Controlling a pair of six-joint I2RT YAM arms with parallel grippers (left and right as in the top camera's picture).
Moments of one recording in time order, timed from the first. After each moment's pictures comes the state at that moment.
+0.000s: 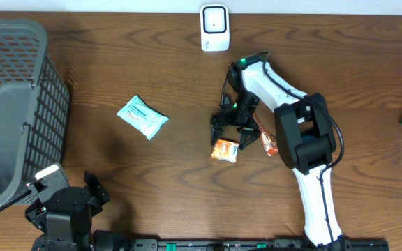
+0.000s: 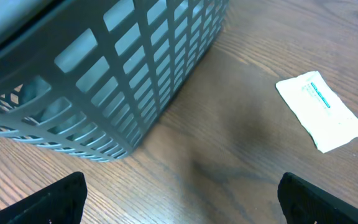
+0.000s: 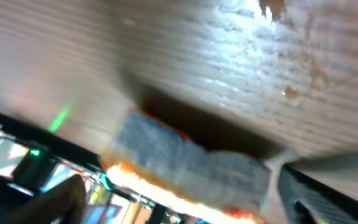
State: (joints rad) left arm -0.15 0.36 0.78 -1.19 -0.53 -0.43; right arm 0.40 2.41 1.86 -1.48 -0.54 0.14
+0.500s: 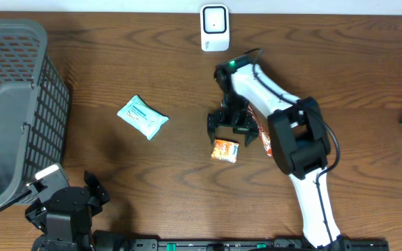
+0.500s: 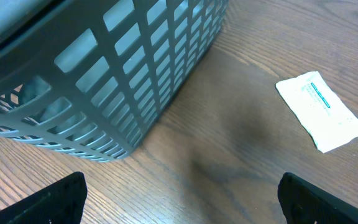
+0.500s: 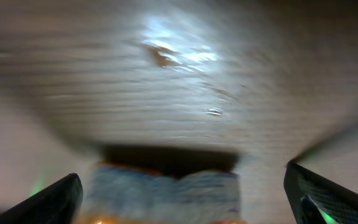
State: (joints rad) left arm -0.15 0.36 0.78 -1.19 -0.53 -0.43; right arm 0.49 2.39 1.86 -1.45 -0.27 0.50
